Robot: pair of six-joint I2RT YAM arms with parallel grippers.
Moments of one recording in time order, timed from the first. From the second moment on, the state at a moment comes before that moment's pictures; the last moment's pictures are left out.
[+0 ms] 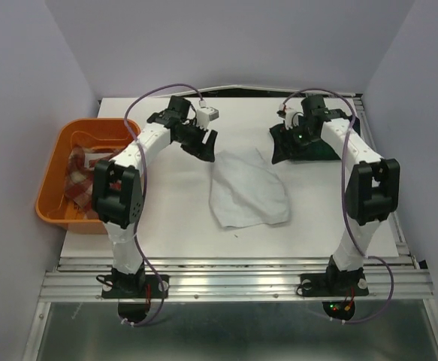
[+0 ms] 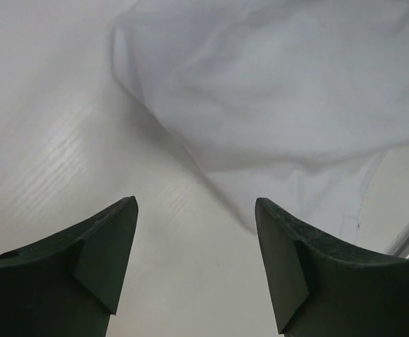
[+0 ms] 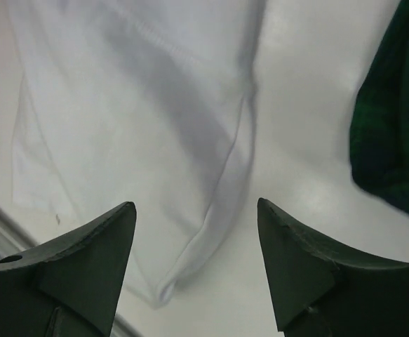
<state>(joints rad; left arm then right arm) -0.34 1.84 1.56 -0.73 0.51 0.24 0.15 1.84 1.57 -0.93 -0.54 -0.24</state>
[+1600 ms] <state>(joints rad) -0.14 1.93 1.72 -0.57 0.55 0.05 0.23 2.34 2.09 -0.76 -0.53 -0.12</state>
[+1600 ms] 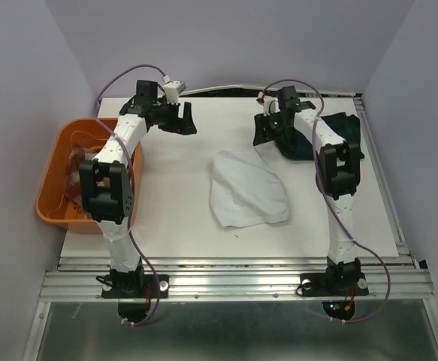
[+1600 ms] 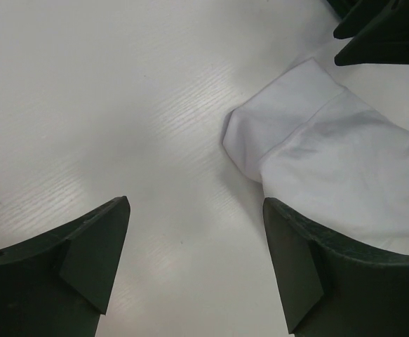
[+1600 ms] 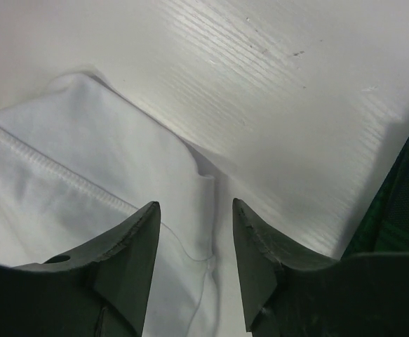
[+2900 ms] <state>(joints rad) -0.05 1.64 1.43 -0.51 0.55 0.18 0.74 1.52 1.16 -0.65 -0.56 -0.49</state>
